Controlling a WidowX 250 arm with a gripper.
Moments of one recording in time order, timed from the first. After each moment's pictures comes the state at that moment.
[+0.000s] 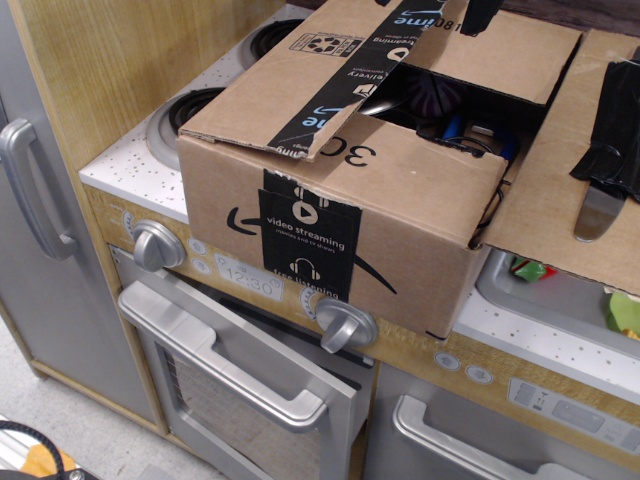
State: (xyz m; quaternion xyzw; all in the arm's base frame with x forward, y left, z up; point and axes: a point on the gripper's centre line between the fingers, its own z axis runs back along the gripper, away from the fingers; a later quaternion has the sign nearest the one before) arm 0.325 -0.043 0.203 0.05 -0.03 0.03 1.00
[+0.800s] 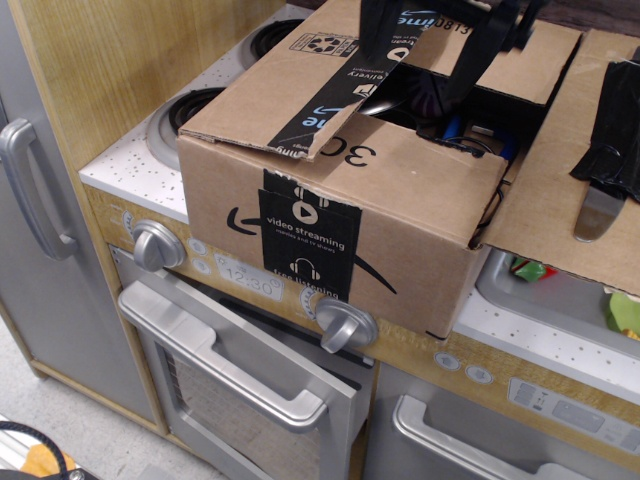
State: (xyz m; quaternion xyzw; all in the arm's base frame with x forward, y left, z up) arm 0.319 -0.038 0.162 0.11 0.01 0.02 0.99
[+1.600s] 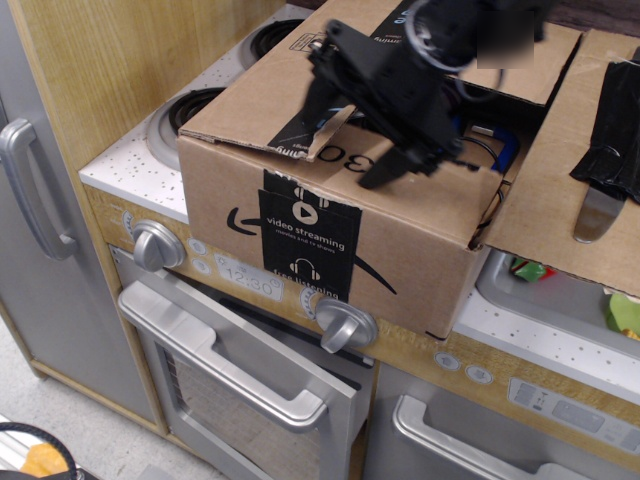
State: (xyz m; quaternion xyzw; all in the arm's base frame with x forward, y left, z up) arm 0.297 -0.008 0.118 0.27 -0.07 -0.02 0.96
